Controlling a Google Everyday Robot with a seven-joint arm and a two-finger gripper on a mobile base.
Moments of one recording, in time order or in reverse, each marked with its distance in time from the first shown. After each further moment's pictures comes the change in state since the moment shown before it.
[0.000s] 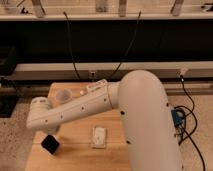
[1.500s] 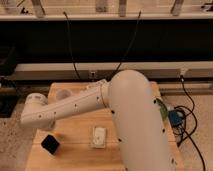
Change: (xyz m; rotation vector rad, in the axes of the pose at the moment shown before) arm 0.004 -0.026 0.005 -0.009 -0.017 -0.073
